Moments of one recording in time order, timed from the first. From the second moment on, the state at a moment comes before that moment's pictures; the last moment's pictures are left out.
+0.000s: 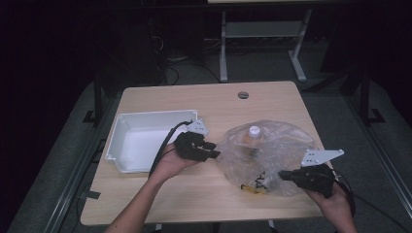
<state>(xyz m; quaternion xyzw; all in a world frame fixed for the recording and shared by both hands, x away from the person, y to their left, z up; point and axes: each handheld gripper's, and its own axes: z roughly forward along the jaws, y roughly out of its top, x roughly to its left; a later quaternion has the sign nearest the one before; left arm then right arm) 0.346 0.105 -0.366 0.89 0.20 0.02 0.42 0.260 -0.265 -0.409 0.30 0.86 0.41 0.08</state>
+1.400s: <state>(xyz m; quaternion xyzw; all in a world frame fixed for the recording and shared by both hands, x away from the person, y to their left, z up) 0.373 0.037 -0.338 0.91 0.15 0.03 0.39 0.267 -0.265 -0.409 0.29 0.85 0.43 0.07</state>
